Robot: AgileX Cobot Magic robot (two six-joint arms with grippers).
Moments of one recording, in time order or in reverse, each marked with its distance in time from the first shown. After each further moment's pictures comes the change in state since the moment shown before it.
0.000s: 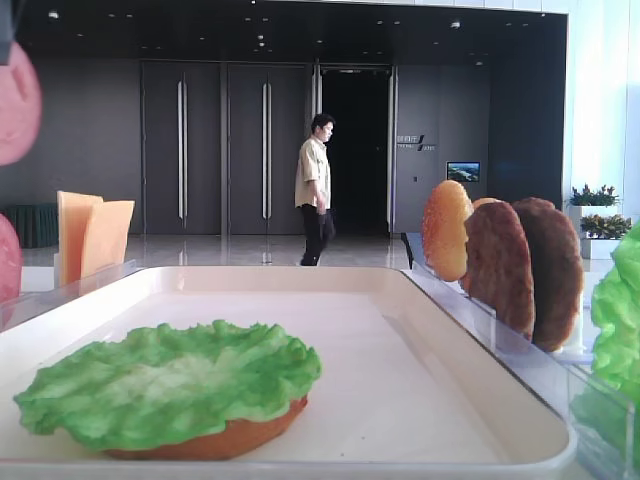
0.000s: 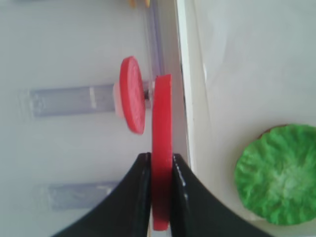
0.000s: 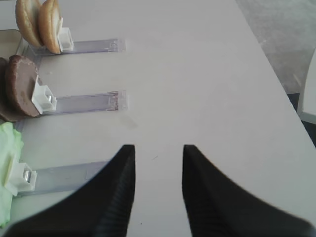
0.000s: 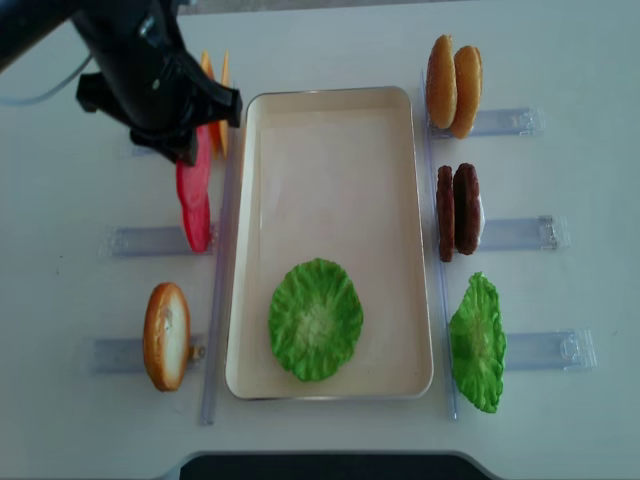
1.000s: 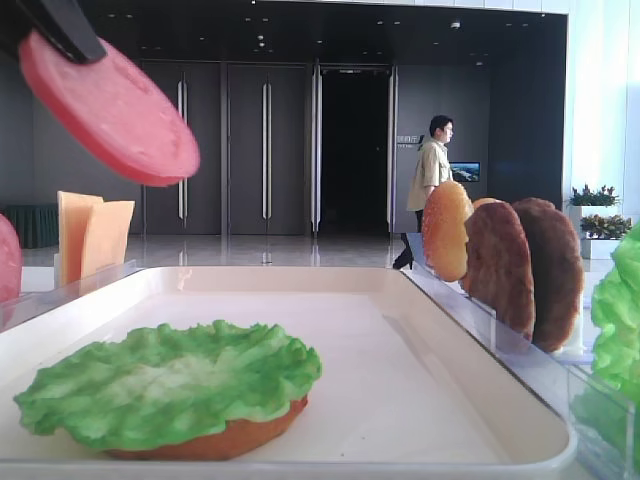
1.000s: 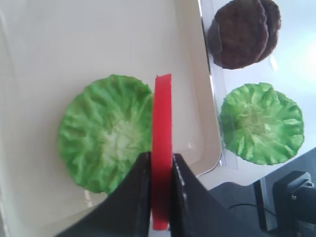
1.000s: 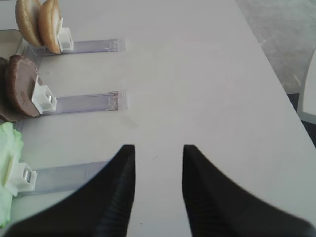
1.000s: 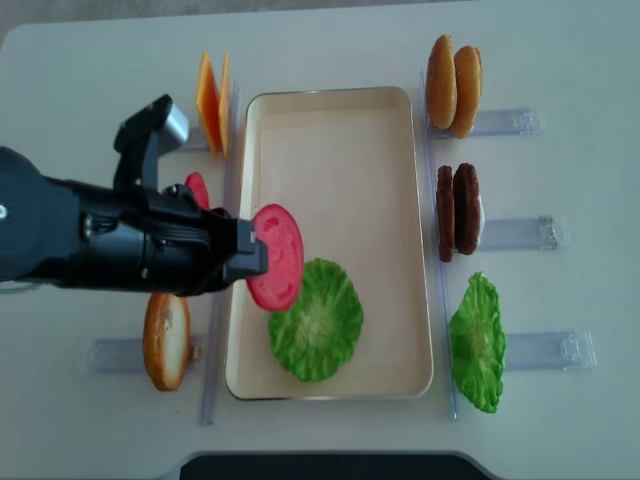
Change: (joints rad) left arm 0.000 -0.355 0.638 -0.877 -0.652 0.536; right arm 0.000 0.000 0.000 0.000 0.000 0.000
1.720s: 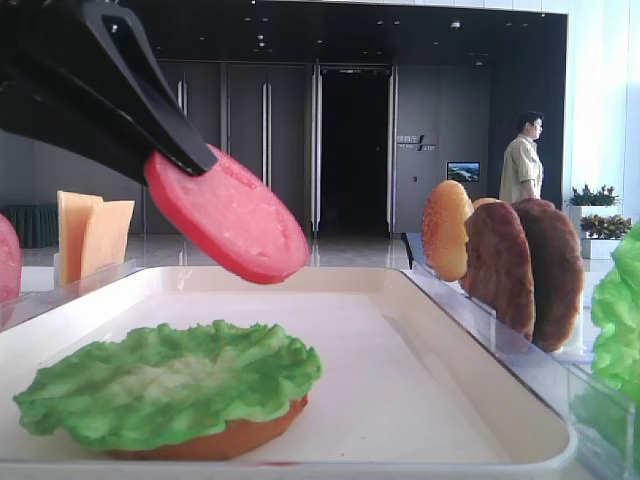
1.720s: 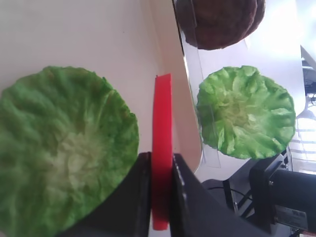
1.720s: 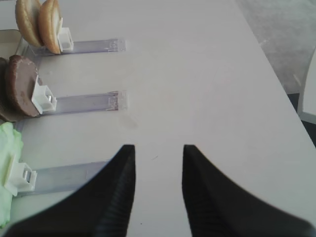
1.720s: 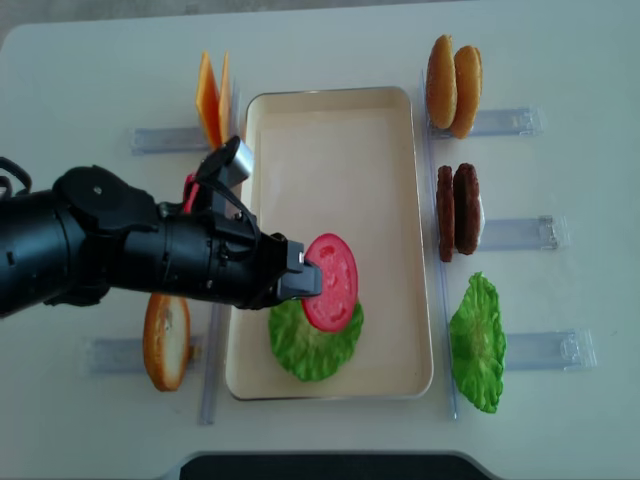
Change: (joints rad) left arm 0.000 0.268 0.044 -0.604 -0.013 0.646; right arm 0.000 0.000 0.000 0.000 0.000 0.000
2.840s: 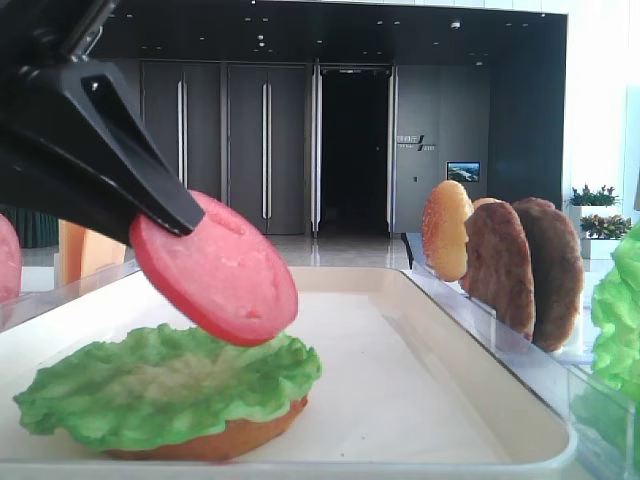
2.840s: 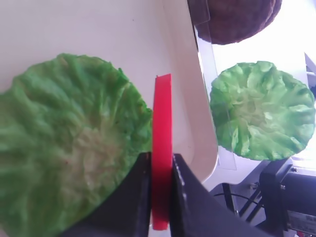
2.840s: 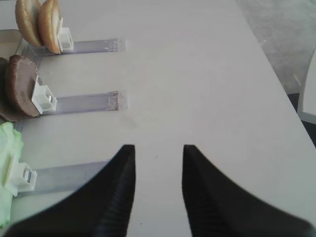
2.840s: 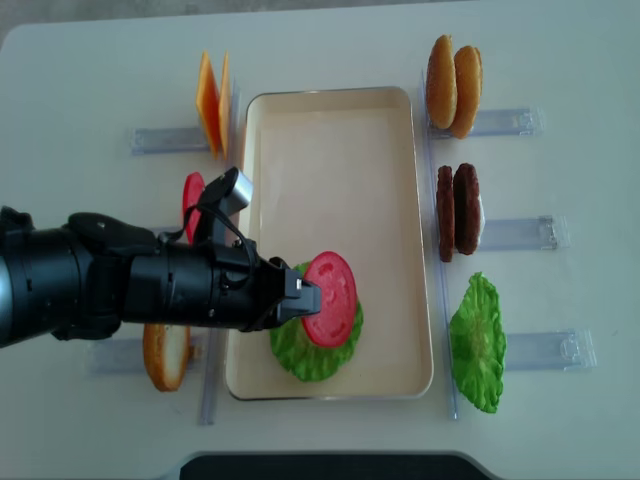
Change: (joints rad) left arm 0.000 0.041 0.108 -0.293 -0.030 0.329; right arm 0.000 0.000 0.000 0.000 0.000 0.000
